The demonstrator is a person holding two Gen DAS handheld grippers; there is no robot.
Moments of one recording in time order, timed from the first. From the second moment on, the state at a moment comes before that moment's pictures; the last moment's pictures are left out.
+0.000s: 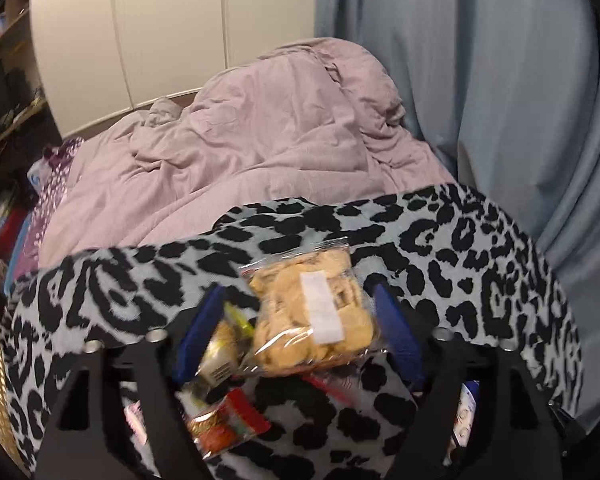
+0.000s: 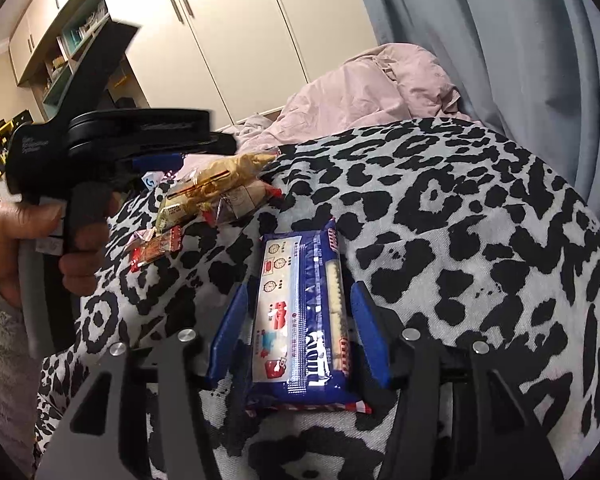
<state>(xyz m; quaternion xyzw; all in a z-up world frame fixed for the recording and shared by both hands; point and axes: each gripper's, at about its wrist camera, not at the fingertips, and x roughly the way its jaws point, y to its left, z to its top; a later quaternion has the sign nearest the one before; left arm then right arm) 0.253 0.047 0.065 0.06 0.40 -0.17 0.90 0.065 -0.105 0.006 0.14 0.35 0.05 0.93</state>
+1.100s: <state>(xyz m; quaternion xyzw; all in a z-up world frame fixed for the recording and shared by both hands) 0.205 0.113 0.119 0.01 0.33 -0.15 0.93 0.055 -0.098 0.030 0.14 0.32 0.06 0.93</state>
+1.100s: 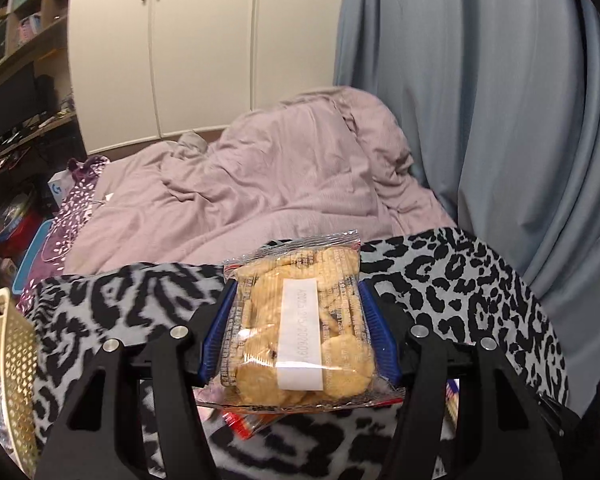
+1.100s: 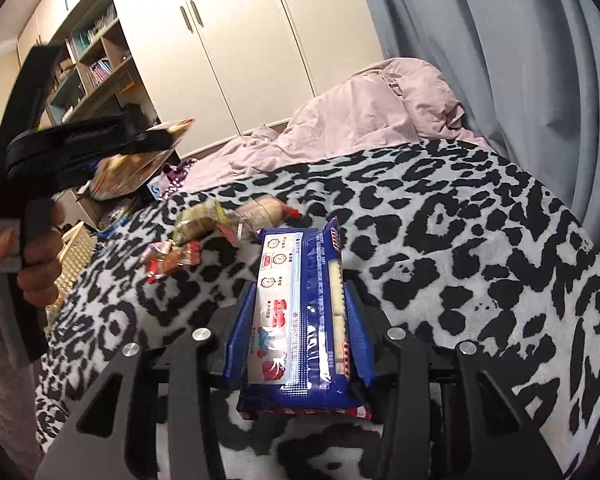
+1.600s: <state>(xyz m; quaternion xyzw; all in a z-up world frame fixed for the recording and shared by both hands) 0.124 0.246 0.131 -0.05 0.27 -0.05 0.96 0.044 -0.041 0.059 0.11 0.31 0.11 0.94</state>
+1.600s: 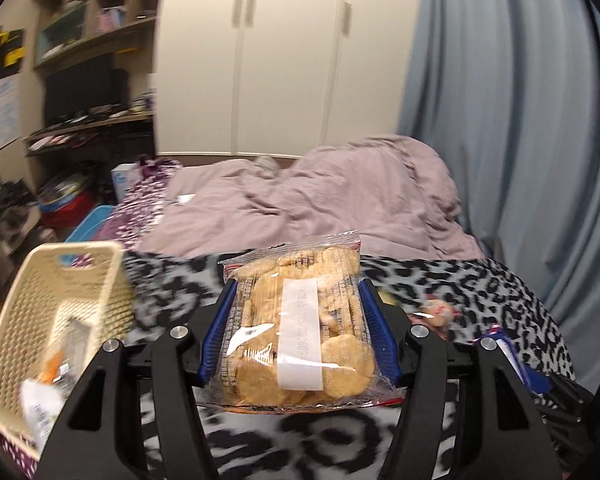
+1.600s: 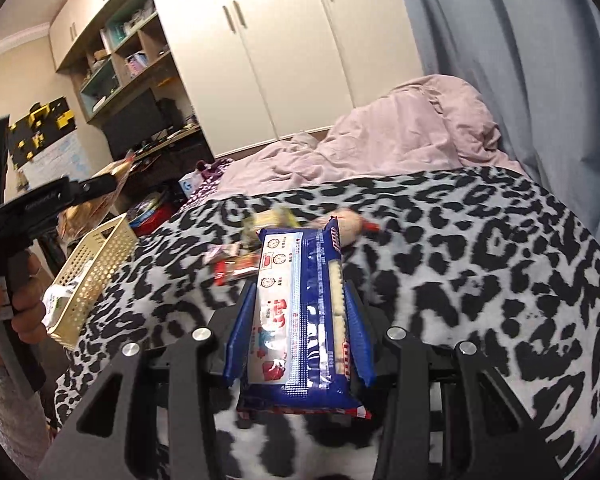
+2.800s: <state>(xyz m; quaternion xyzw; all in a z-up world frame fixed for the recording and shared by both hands) 0.045 0.460 0.060 -0.13 0.26 0.18 0.94 0.057 0.143 0.082 0.01 0.33 0.27 0.90</state>
